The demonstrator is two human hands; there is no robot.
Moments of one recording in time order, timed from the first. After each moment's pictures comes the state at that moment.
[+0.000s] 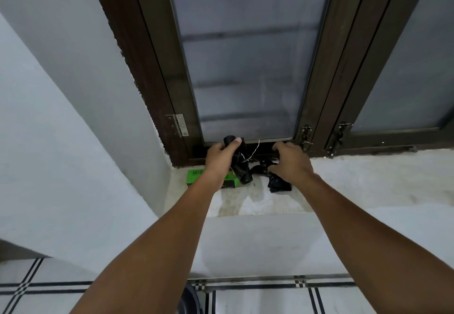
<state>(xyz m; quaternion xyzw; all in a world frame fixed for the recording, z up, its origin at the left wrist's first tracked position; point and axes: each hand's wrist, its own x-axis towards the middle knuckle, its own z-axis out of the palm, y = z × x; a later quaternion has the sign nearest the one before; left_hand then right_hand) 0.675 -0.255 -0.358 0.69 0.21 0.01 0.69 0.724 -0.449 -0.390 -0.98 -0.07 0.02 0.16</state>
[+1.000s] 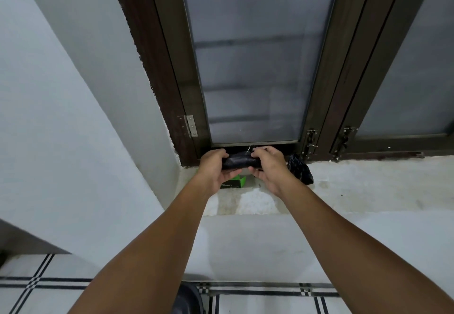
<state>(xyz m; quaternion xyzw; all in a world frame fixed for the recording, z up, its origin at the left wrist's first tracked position) 0.647 -0.237 -0.347 0.53 0.27 -0.02 0.81 0.676 -0.377 -0.351 -0.59 0.12 0.15 0.78</state>
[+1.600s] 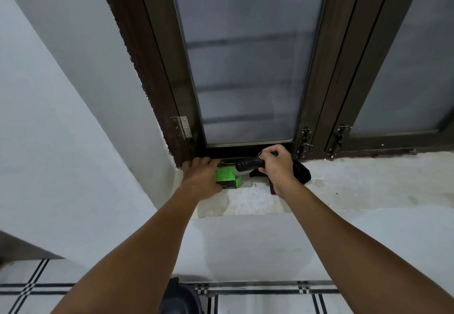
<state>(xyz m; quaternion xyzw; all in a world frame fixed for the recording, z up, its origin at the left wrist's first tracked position) 0.647 -0.196 -0.388 1.00 0.03 -0.04 0.02 0.687 -0.401 -0.373 -0.70 0.13 0.02 0.70</state>
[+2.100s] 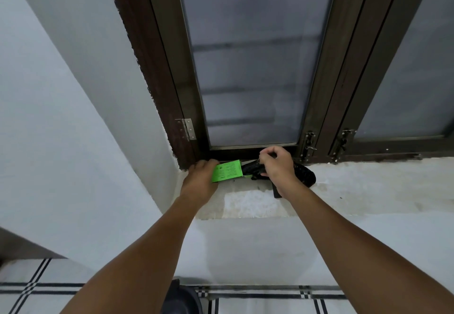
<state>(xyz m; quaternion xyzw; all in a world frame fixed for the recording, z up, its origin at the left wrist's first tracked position) 0.637 -0.184 -0.407 0.98 0.05 0.07 0.20 0.689 -0.397 -0.368 -0.74 0.08 0.03 0.66</state>
